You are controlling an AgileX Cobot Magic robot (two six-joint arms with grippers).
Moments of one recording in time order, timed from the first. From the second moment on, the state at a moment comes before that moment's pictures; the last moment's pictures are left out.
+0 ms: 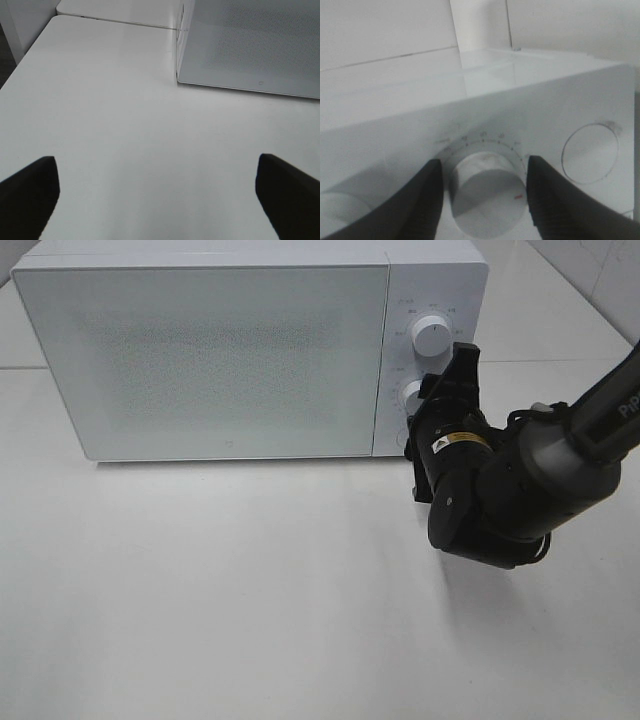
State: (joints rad) left arm 0.08 0.00 -0.52 -0.09 1.07 -0.03; right arm 0.60 2.10 -0.80 0.80 -1.18 1.42
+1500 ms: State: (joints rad) left arm 0.08 0.00 -0.52 -0.09 1.07 -0.03; right arm 0.69 1.69 -0.60 0.71 -0.75 0.26
